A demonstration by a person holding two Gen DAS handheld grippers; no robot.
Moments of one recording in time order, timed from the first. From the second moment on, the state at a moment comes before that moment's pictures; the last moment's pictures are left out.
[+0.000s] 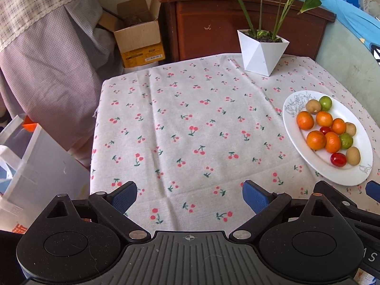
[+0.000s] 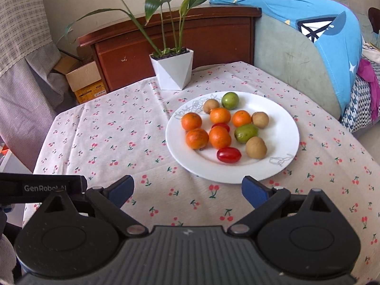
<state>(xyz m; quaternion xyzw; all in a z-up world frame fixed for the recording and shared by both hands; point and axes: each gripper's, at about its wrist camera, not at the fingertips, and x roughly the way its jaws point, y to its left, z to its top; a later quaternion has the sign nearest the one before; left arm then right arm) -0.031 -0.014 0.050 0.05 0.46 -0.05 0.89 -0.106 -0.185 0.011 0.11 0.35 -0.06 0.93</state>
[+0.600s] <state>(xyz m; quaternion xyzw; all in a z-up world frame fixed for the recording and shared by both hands) -0.035 0.022 0.026 0.05 0.48 -0.03 0.88 -0.102 -0.156 -0.028 0.08 0.36 -0.05 0.93</state>
